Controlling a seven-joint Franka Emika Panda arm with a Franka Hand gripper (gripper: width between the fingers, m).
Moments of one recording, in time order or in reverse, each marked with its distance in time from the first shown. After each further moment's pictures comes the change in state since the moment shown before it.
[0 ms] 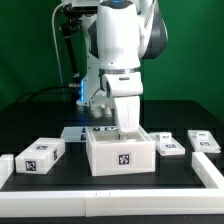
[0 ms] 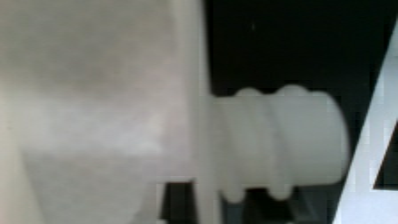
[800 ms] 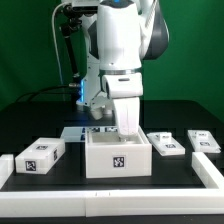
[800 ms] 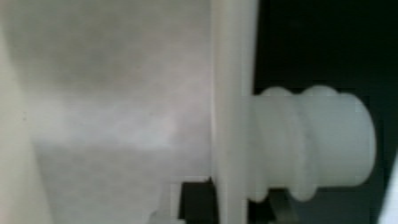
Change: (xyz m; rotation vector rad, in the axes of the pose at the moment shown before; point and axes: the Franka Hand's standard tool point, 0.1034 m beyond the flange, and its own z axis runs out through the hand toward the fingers) arm 0.000 0.028 0.000 -0.013 0.002 0.042
